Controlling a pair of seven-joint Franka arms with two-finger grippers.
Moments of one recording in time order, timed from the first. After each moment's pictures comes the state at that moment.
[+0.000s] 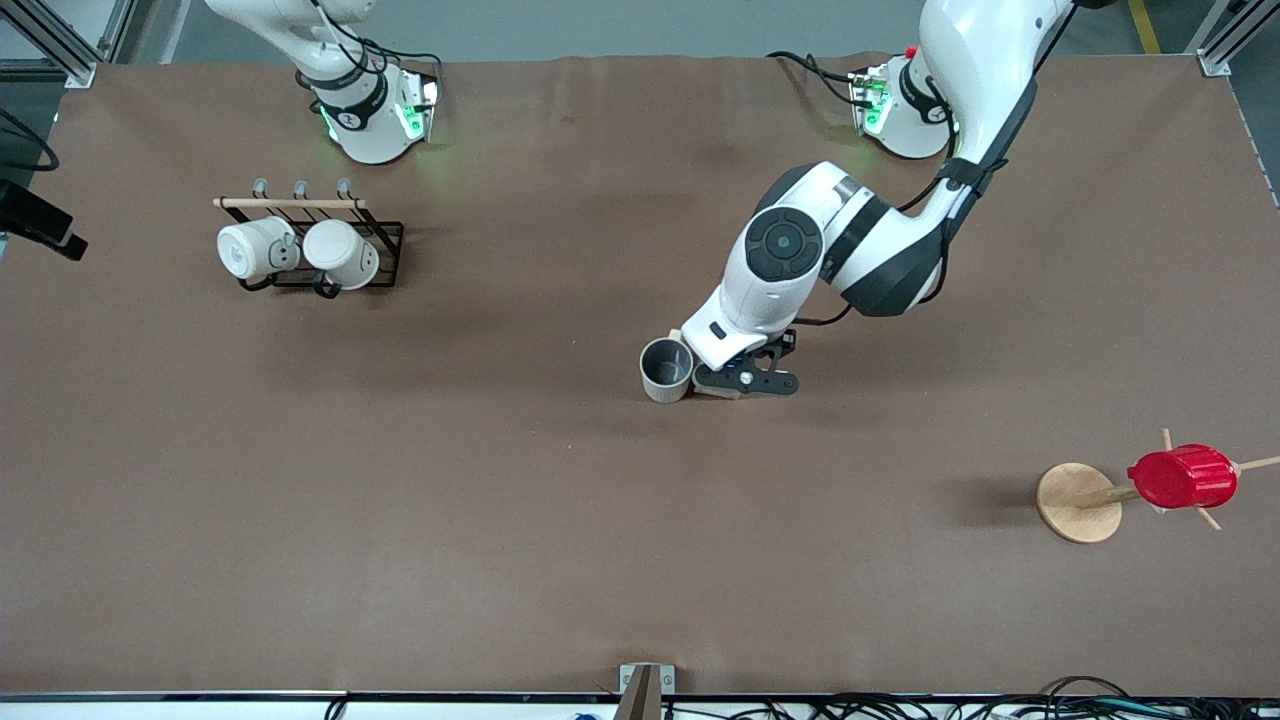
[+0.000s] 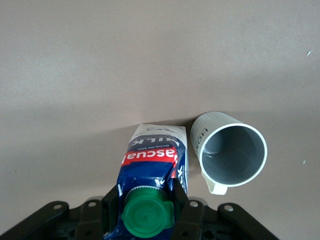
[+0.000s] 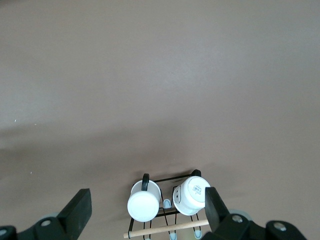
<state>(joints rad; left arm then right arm) -0.27 0.51 -0.44 -1.61 0.17 2.03 -0.61 -0.05 0.00 -0.06 -1.44 -0.01 1.45 0.09</state>
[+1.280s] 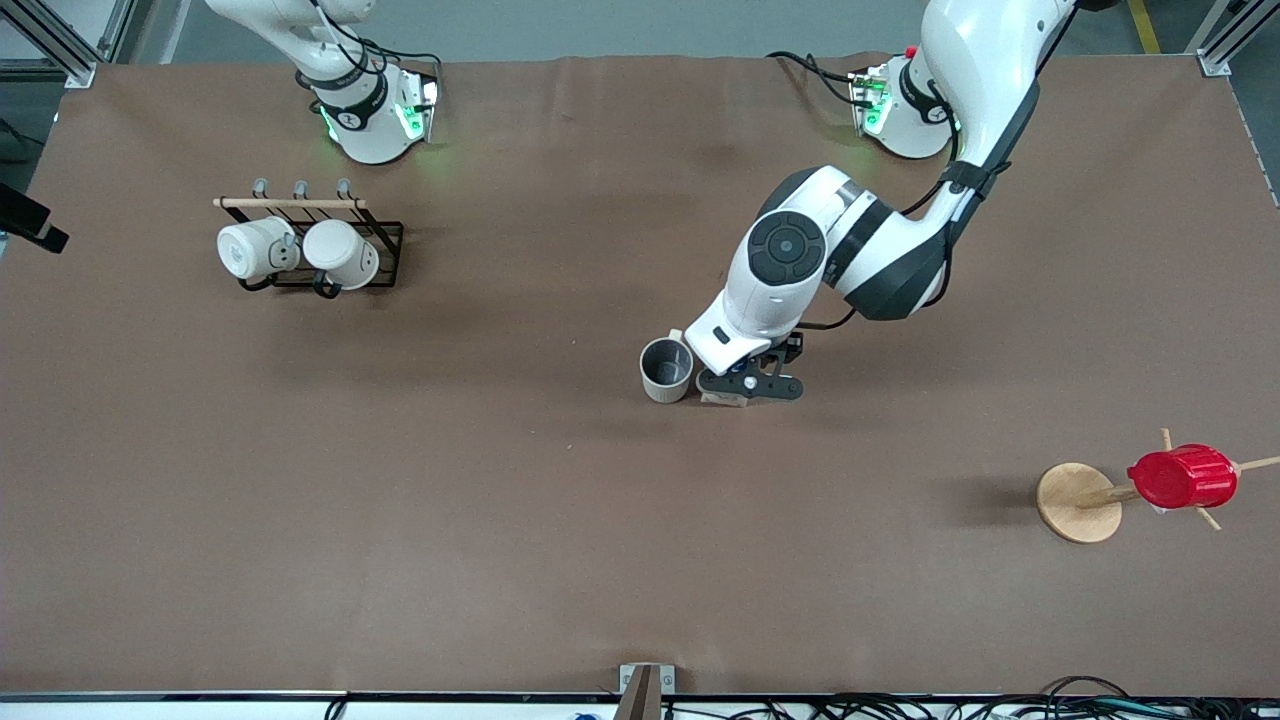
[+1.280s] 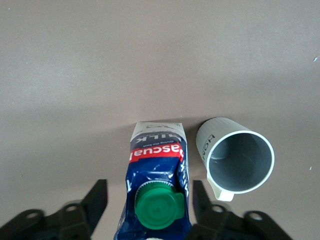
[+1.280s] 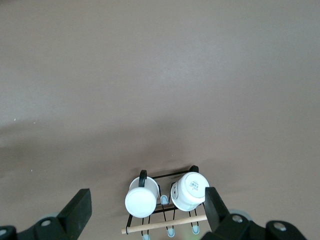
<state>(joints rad) -0.27 0.52 -0.44 -1.60 0.19 2.03 -0.61 -0.05 0.00 -0.09 -1.44 0.01 1.43 0.07</state>
